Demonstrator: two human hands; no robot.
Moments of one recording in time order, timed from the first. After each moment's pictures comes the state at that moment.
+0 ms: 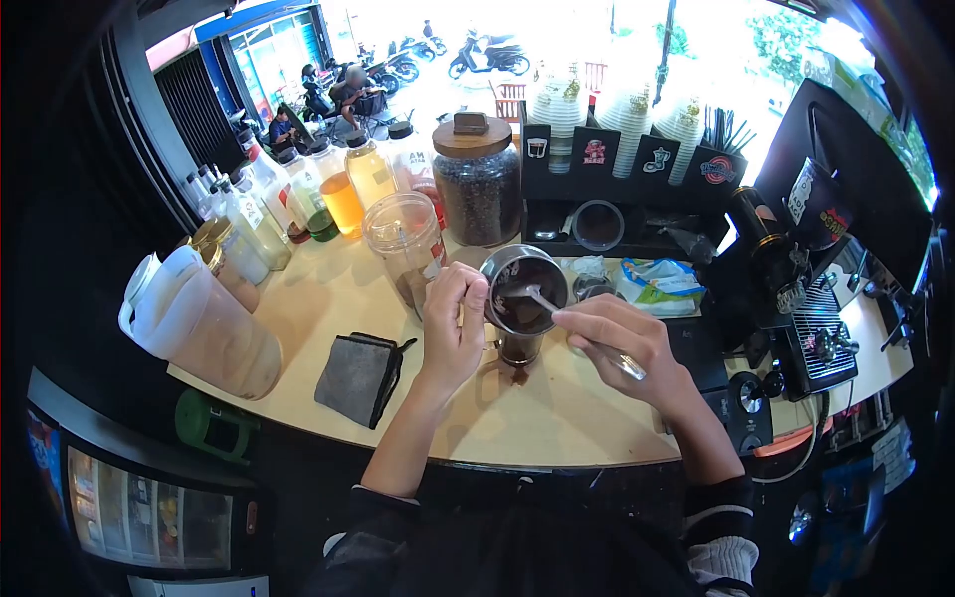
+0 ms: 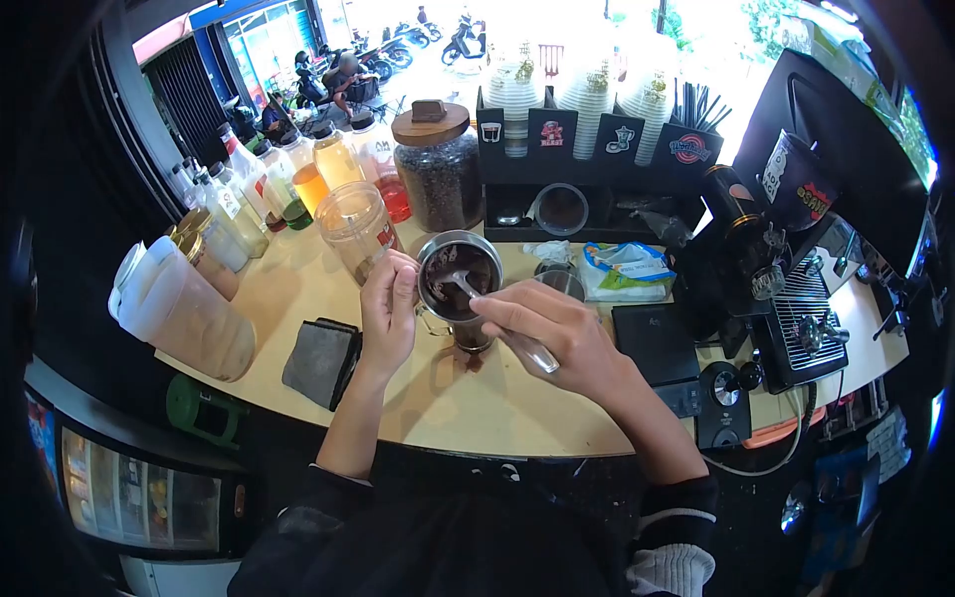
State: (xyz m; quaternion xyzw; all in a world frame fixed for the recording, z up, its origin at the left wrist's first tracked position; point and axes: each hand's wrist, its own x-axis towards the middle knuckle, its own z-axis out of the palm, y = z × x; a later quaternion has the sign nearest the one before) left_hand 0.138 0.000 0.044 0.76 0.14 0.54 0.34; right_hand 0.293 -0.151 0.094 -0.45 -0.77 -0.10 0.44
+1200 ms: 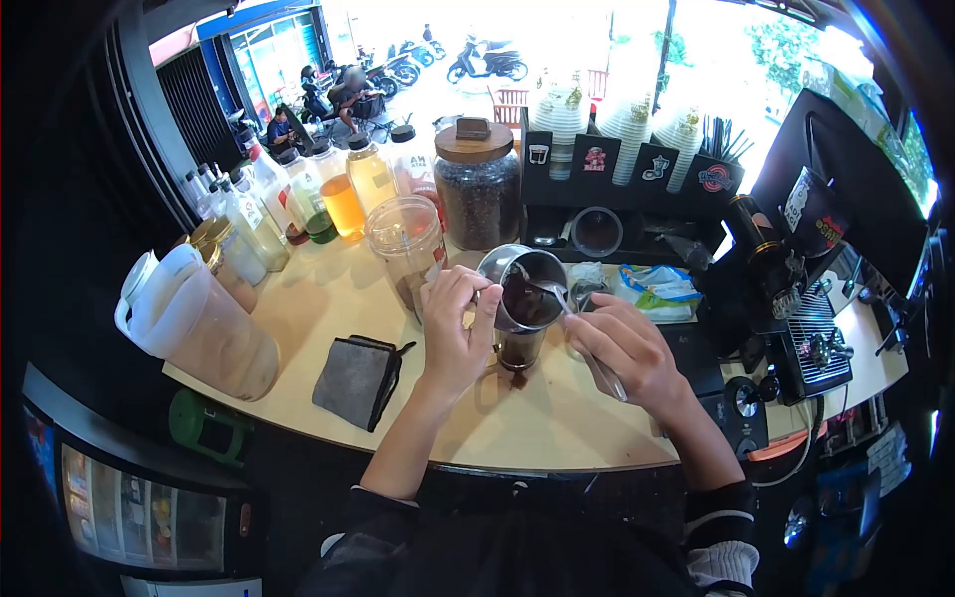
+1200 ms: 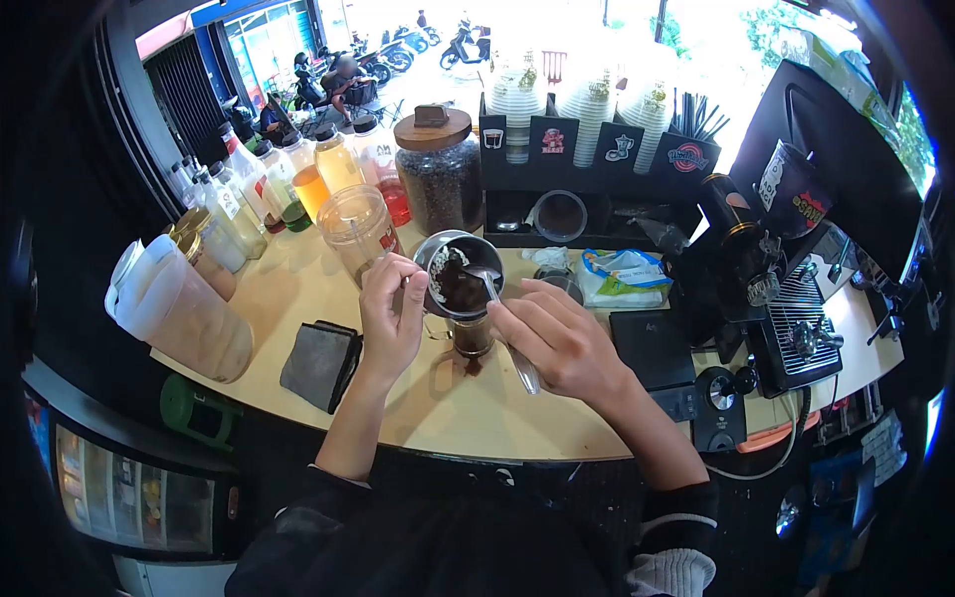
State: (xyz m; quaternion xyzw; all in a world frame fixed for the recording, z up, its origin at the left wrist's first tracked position) left_hand 0.135 -0.007 0.057 0.79 0.14 0.55 0.23; right_hand 0.295 -0.154 0.090 -0.46 -0.79 -0.25 0.33
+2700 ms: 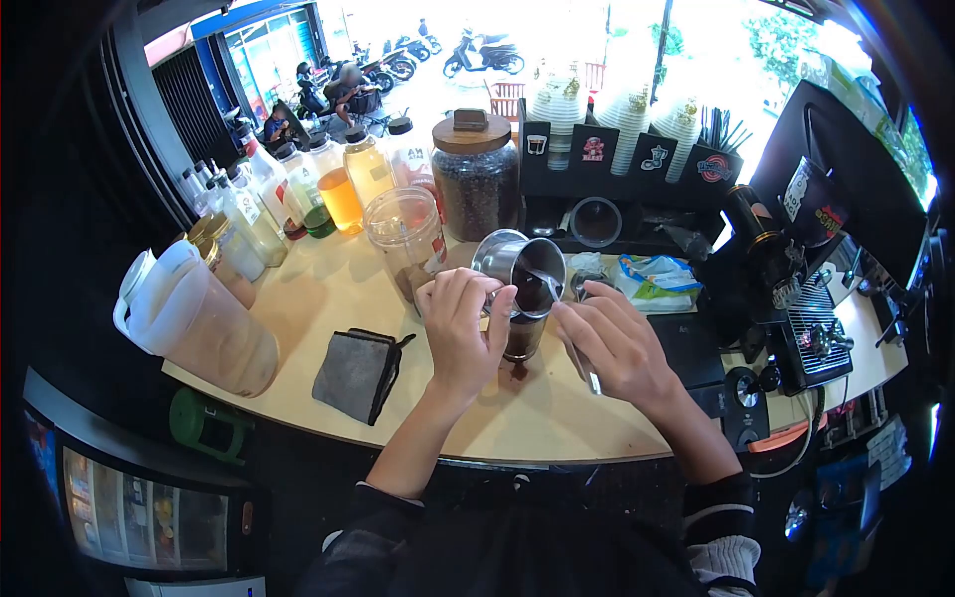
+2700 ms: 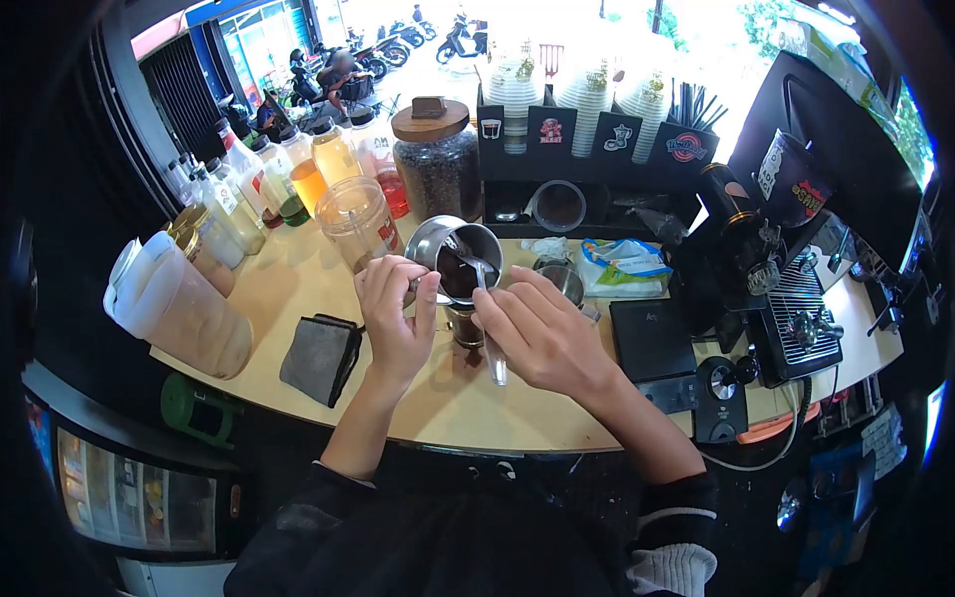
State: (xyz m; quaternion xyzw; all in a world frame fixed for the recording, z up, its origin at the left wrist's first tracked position) left_hand 0.137 -0.023 0.058 0.79 0.17 0.58 0.07; right_hand 0.279 -0.148 0.093 -0.47 -0.77 -0.30 0.30
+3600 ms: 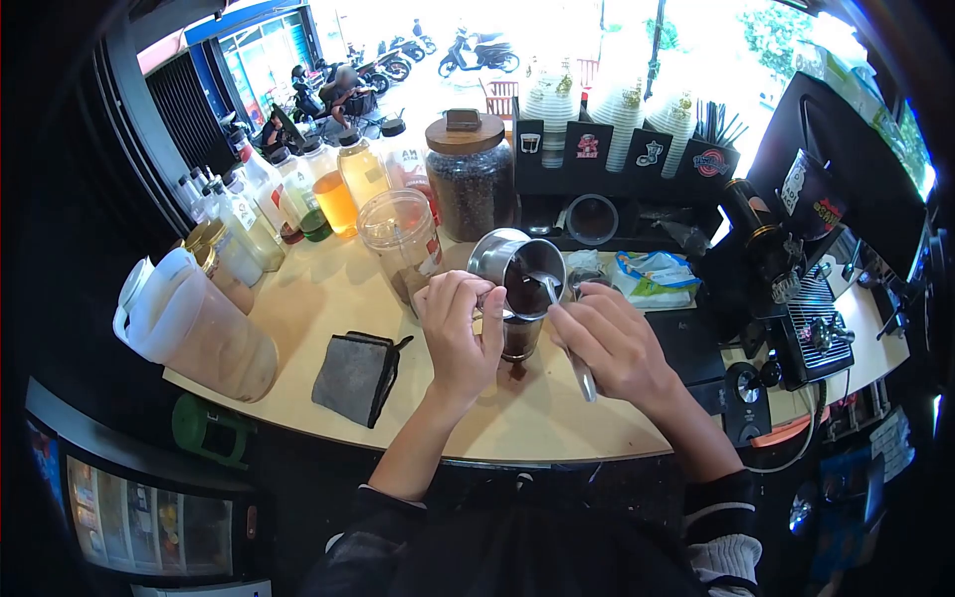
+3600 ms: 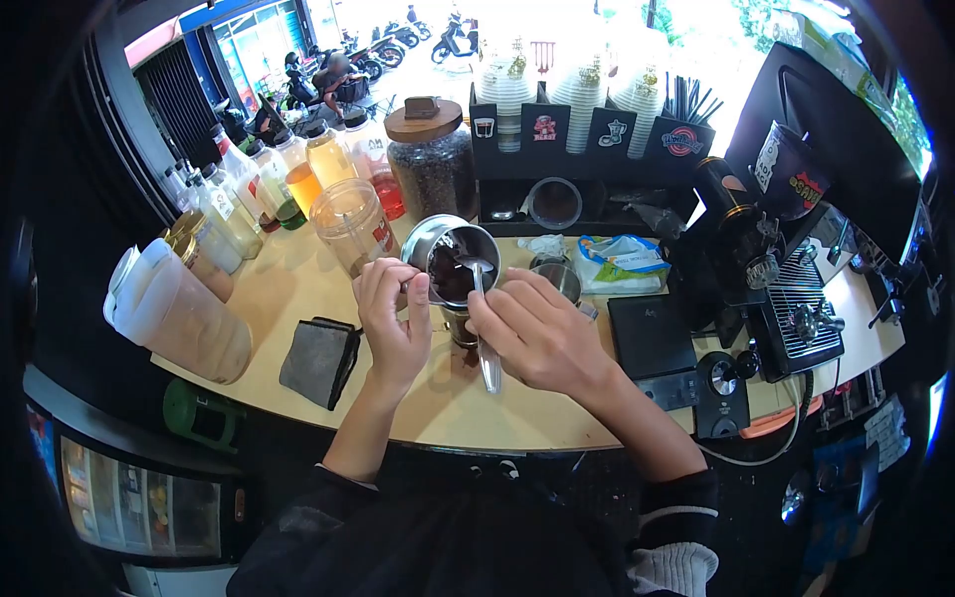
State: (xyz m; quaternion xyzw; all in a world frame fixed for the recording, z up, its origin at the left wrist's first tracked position) left_hand 0.141 -0.026 0.055 0.78 0.17 0.60 0.10; right_hand 0.279 -0.150 0.094 -0.46 -0.77 -0.30 0.32
